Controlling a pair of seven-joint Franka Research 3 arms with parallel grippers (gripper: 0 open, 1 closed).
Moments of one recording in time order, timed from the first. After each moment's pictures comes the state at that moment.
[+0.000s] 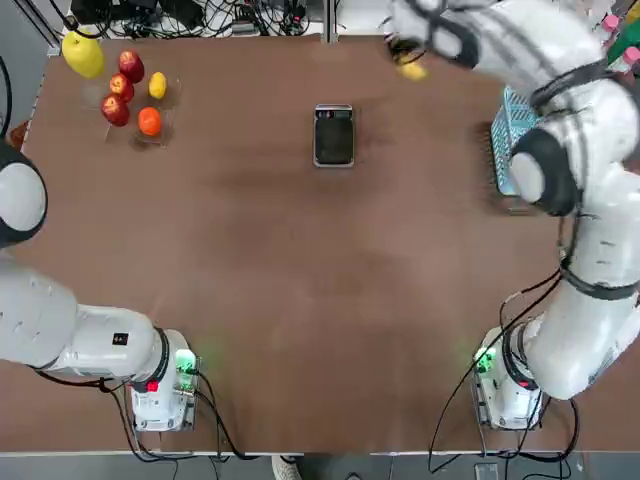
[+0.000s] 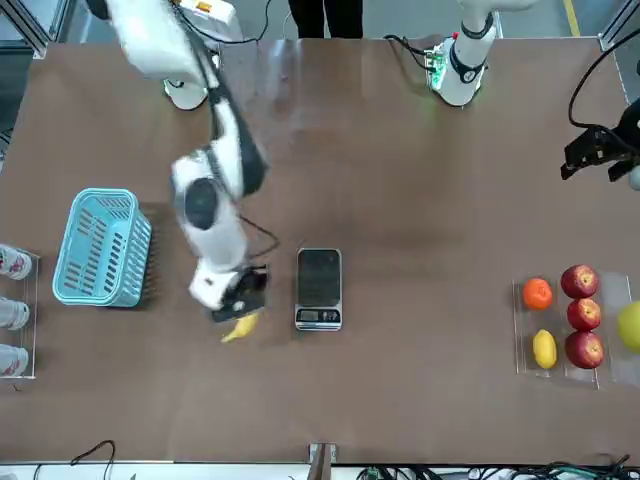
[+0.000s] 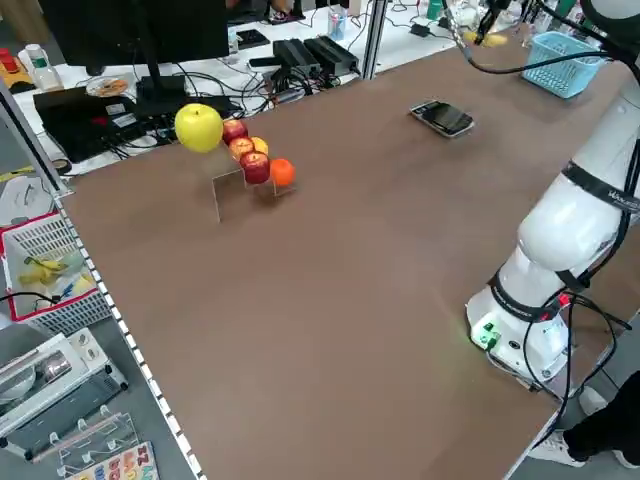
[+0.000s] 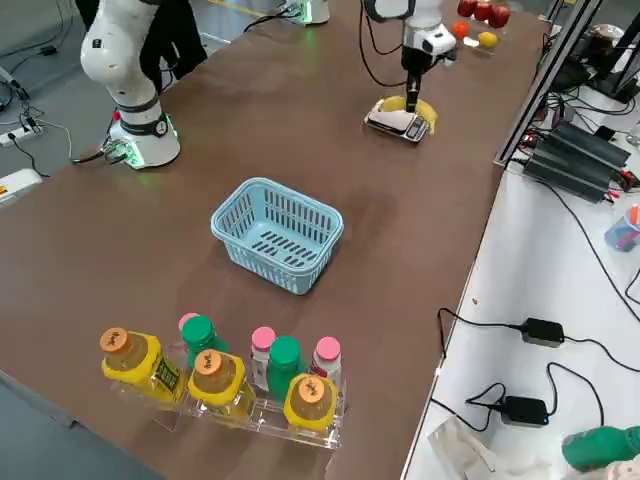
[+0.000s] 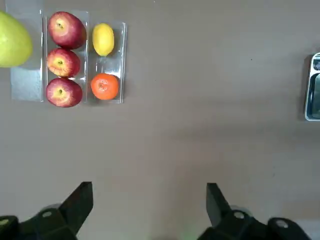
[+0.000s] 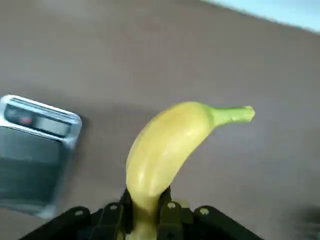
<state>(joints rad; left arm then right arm) -0.07 0.05 0.06 -1.45 -0.02 1.48 0.04 0.44 0.49 -0.14 -1.44 0.05 2.05 0.00</state>
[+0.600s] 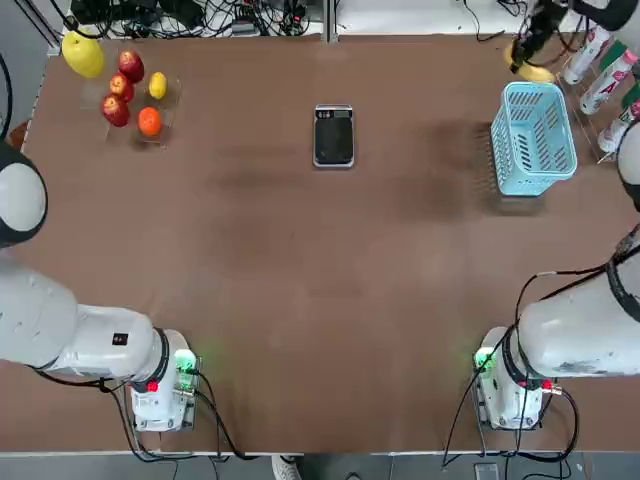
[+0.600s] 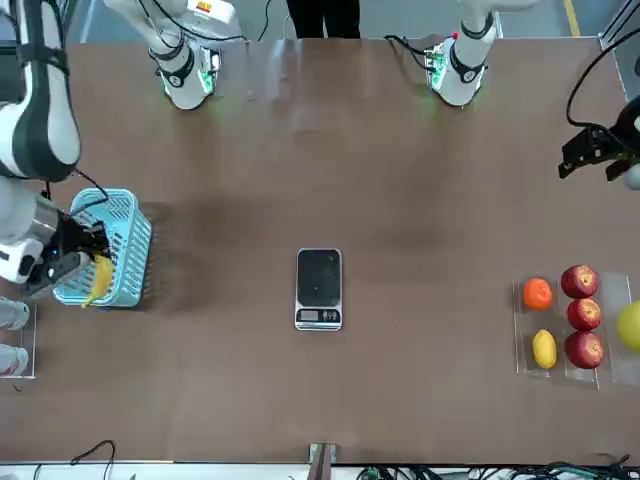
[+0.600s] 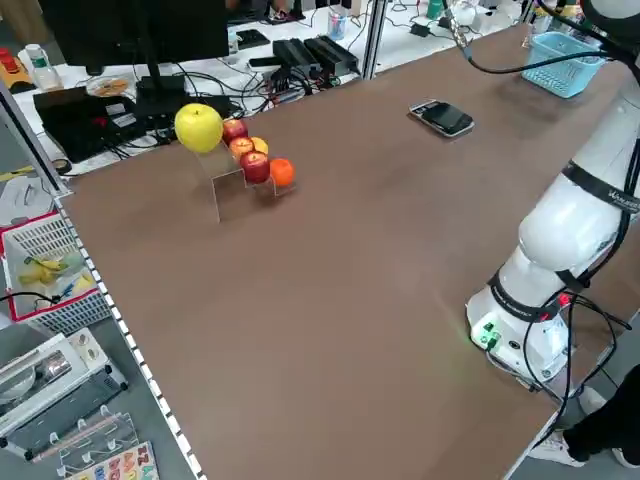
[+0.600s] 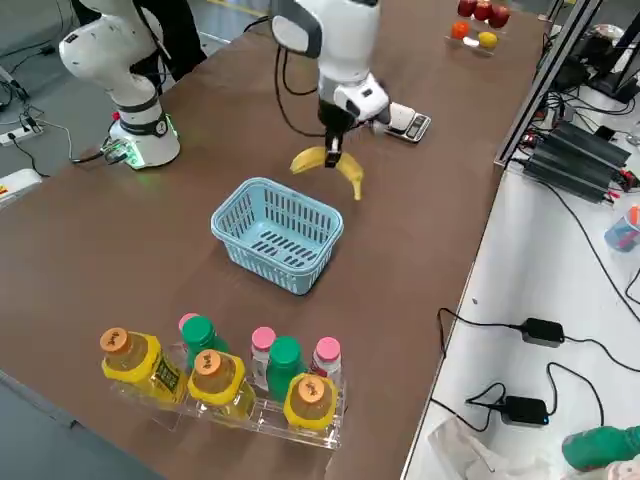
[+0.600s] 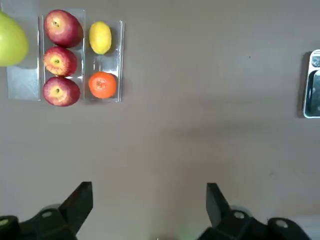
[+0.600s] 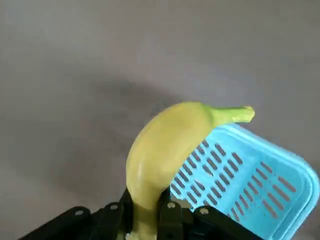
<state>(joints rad) -0.07 0.05 0.06 -1.45 -0.02 1.47 0.04 -0.11 0.22 0.01 -1.77 0.05 1.91 -0.54</state>
